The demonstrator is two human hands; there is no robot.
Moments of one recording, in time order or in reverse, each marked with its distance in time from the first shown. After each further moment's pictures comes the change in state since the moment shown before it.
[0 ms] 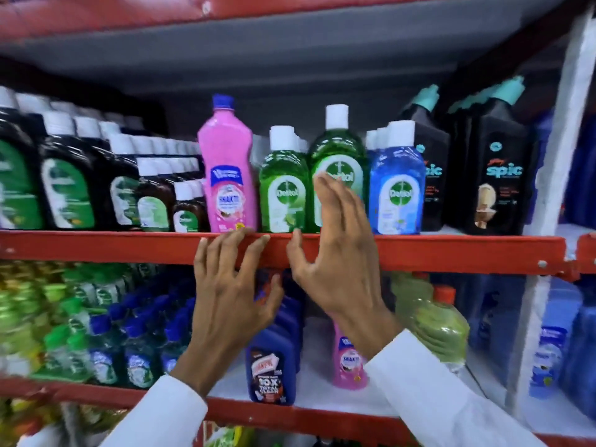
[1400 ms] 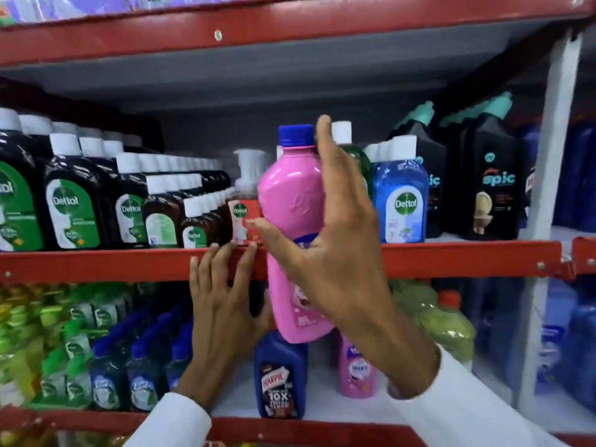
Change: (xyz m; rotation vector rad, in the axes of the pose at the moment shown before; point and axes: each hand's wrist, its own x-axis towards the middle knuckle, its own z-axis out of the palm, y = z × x) left_hand -0.008 -0.029 0.010 -0.055 -0.005 -0.057; right_hand 0.026 -0.062 -0.040 0.345 -0.059 0.055
